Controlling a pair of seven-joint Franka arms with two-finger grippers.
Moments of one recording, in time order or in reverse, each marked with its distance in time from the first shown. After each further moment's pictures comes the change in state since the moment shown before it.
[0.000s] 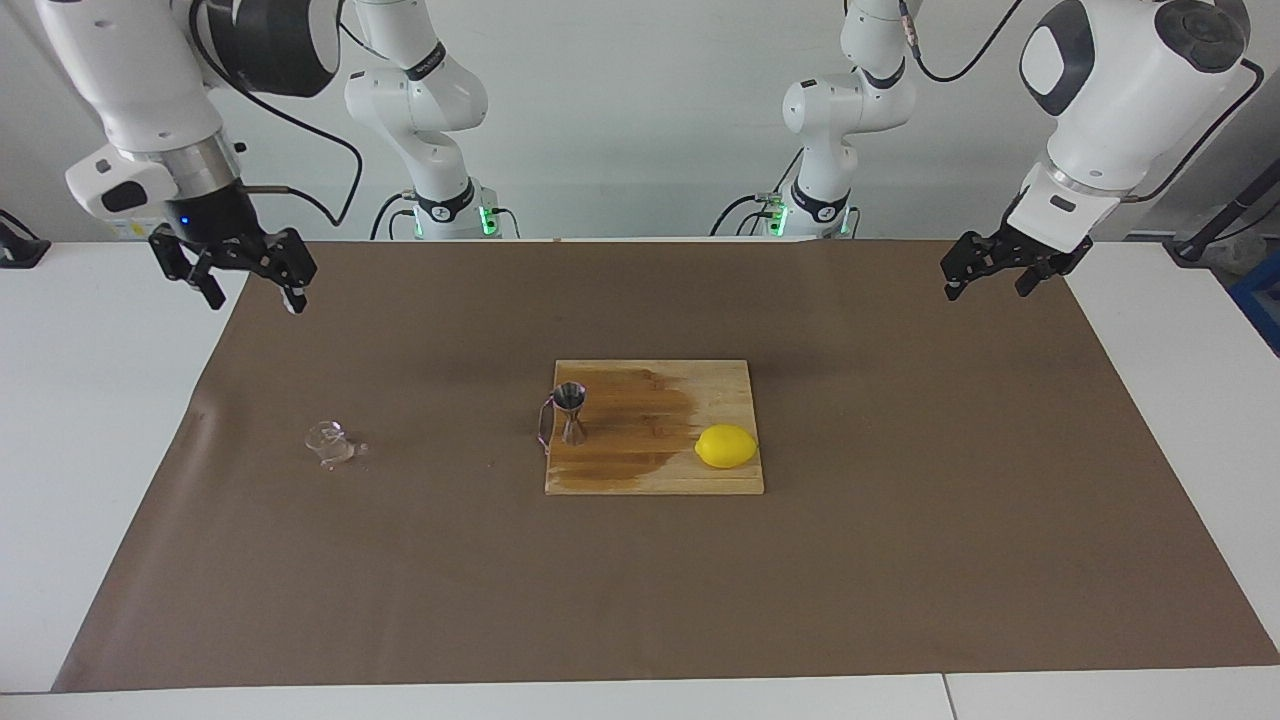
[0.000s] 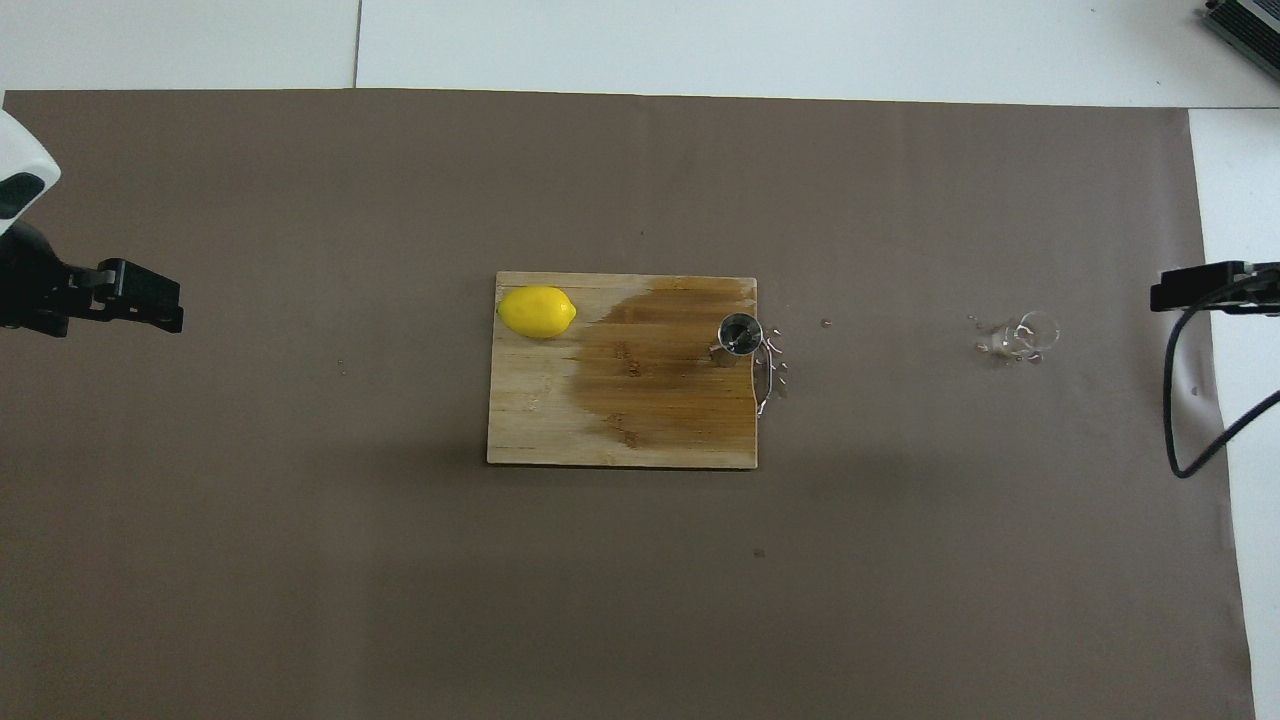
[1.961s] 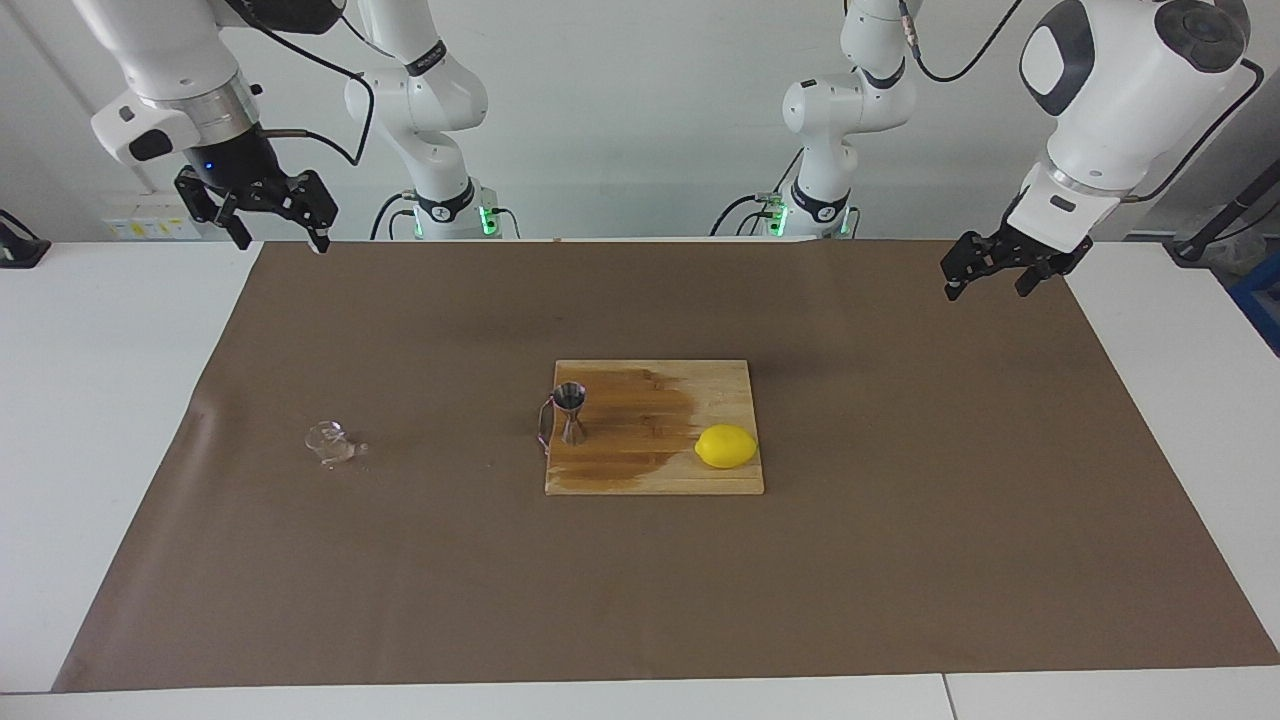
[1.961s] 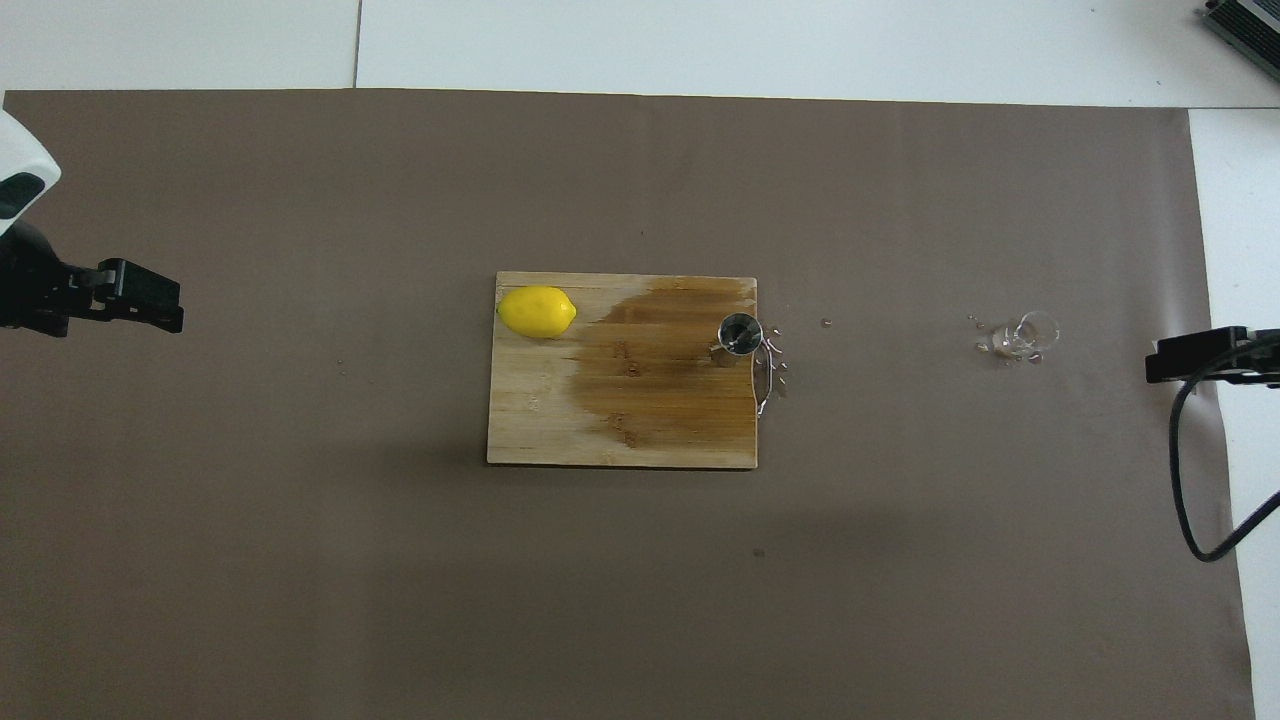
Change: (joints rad) left arm 0.000 0.000 0.000 0.000 0.000 0.000 0.000; right arm 0.014 -0.048 0.034 -0.001 0.011 -0.148 0.034
